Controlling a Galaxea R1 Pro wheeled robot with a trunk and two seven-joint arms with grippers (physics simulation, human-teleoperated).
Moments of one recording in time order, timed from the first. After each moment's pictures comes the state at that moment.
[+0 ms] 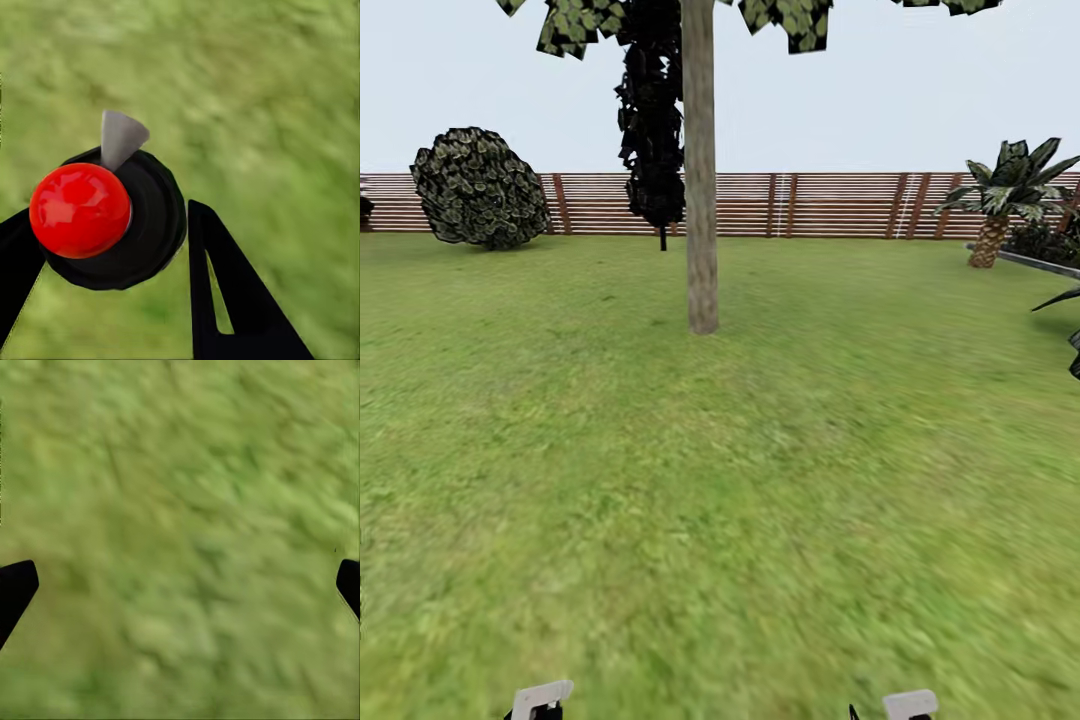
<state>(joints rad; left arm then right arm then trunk) -0.30 0.08 0.06 -0.25 0.10 -0.35 0.02 -0.18 -0.05 -0.11 -0.46 0.21 -0.31 0.00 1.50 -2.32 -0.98</state>
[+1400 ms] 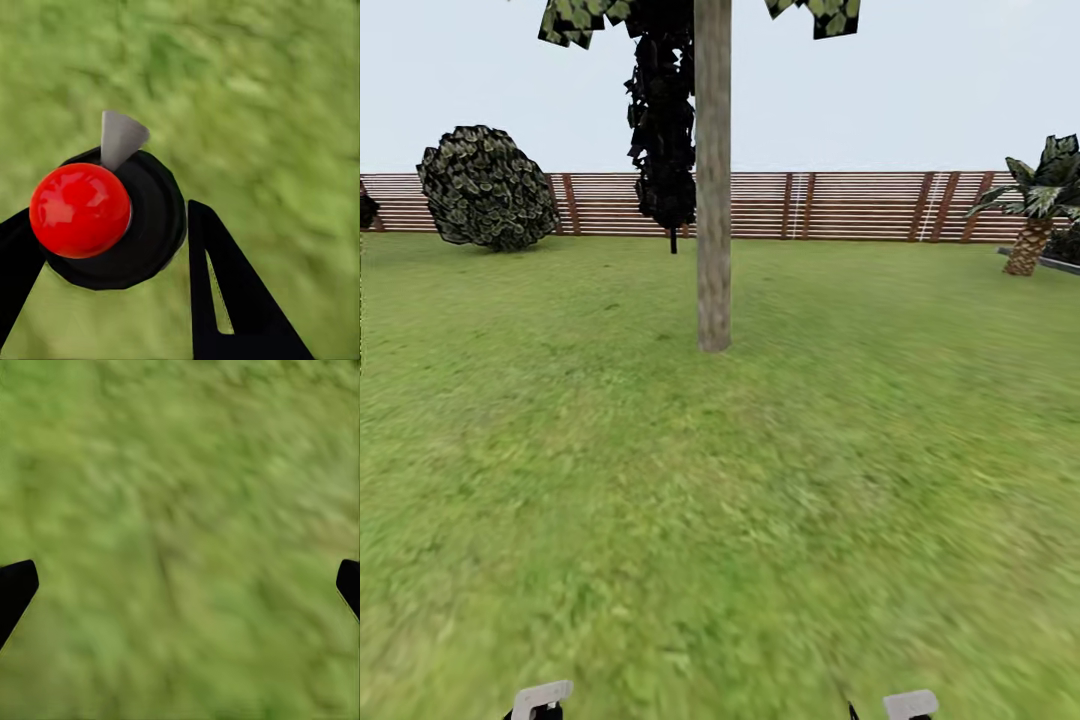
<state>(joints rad) -0.30 0.08 0.06 -0.25 0.10 -0.35 0.02 -0.18 -0.05 -0.11 -0.46 0.21 -0.31 0.00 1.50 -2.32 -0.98</state>
